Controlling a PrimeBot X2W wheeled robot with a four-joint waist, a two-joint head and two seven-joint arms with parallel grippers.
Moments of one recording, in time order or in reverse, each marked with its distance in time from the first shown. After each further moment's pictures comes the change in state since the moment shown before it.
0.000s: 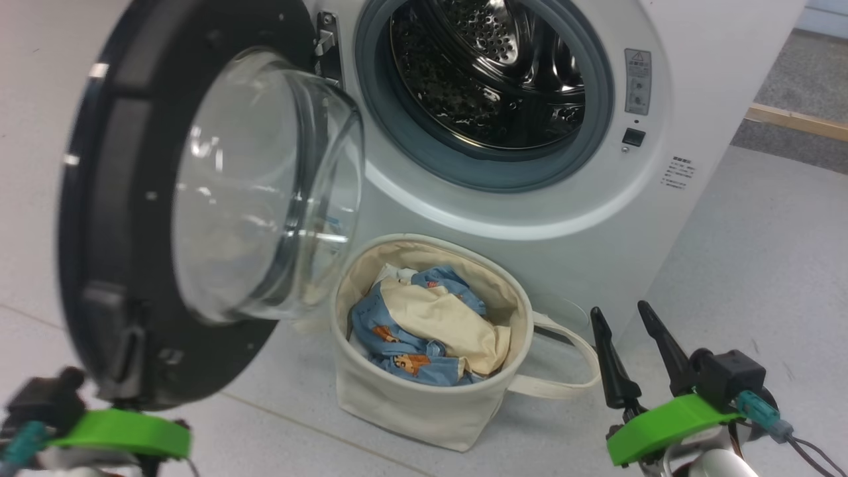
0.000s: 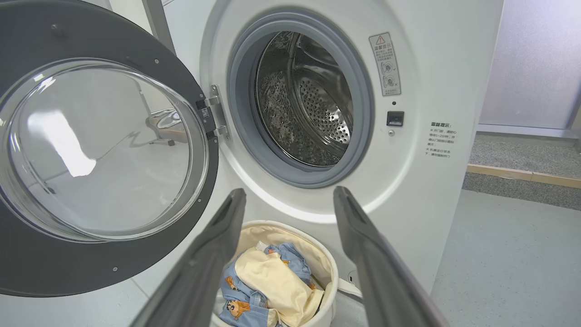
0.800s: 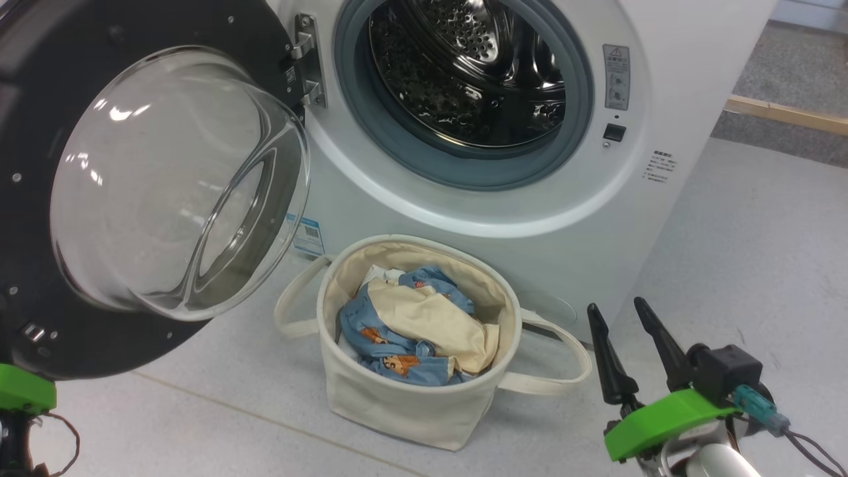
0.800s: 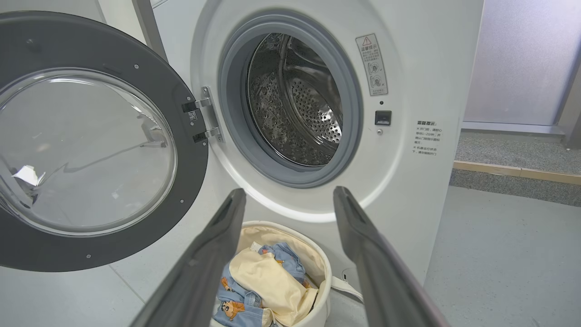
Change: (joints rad) left arm -0.260 0.193 0.143 0.433 -0.147 -0.053 0.008; right arm -0.020 0.000 0.016 0.016 0.013 0.000 0.000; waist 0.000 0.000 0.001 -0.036
